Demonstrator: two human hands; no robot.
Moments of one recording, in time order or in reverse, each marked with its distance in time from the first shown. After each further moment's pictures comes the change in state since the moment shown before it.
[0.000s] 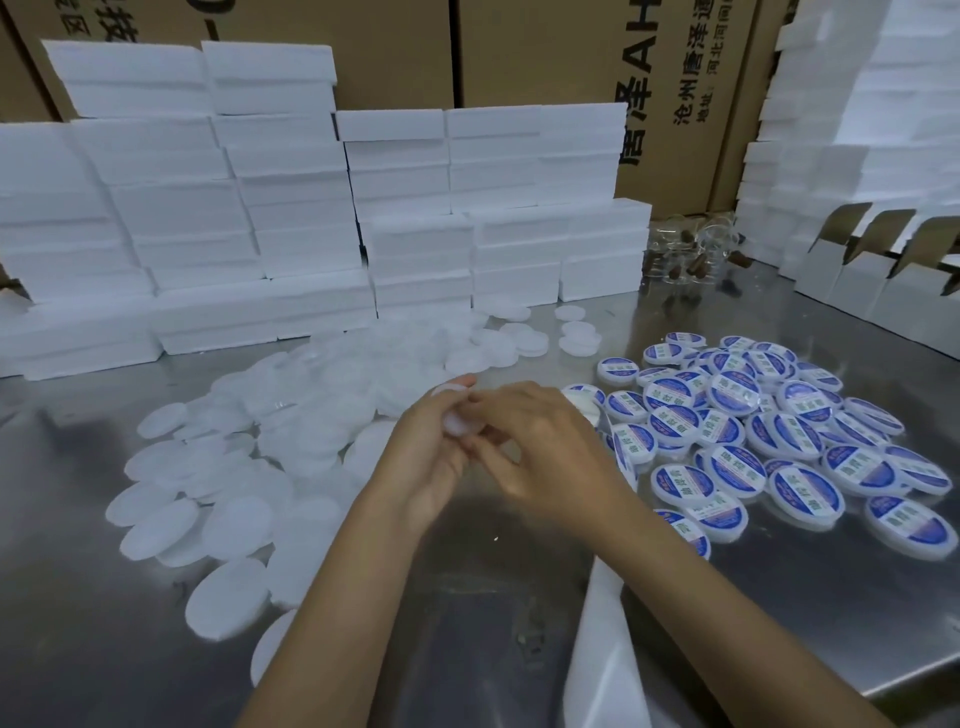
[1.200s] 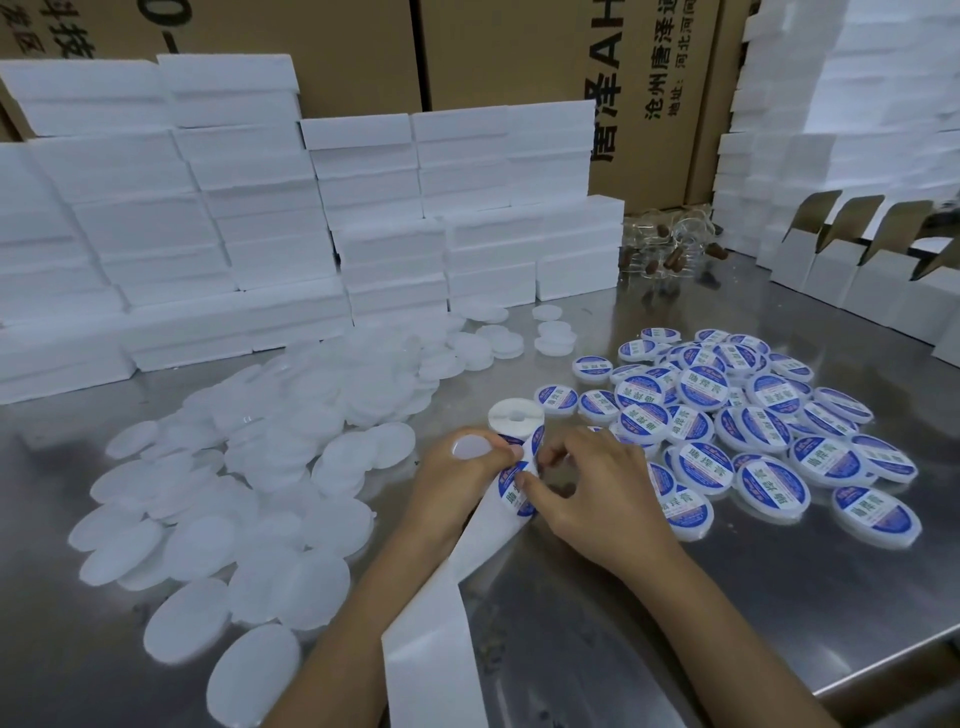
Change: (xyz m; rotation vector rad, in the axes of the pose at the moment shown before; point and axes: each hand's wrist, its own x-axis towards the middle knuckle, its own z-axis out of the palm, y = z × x) left_hand 0.008 -0.057 0.012 0.694 0.153 0.032; right_hand -0.059 0.047 -0.017 -0.044 -0.035 0.518
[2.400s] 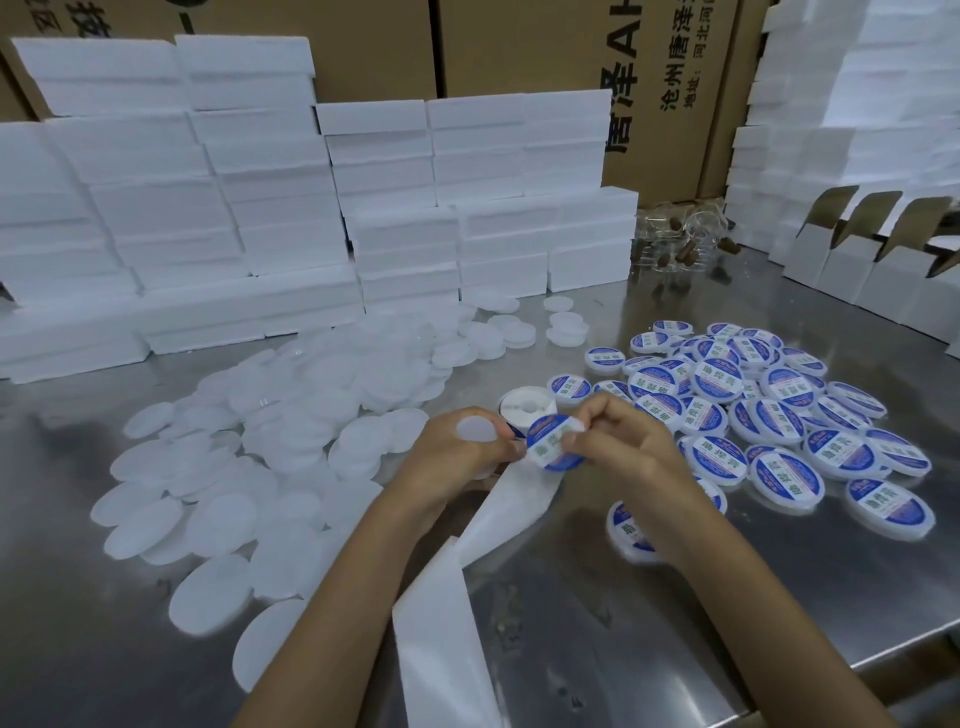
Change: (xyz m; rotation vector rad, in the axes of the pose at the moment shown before) left_hand 0.005 0.007 -0.027 0.203 -0.130 0.037; right_hand 0.000 -0.019 -0.033 1.079 -0.184 0.178
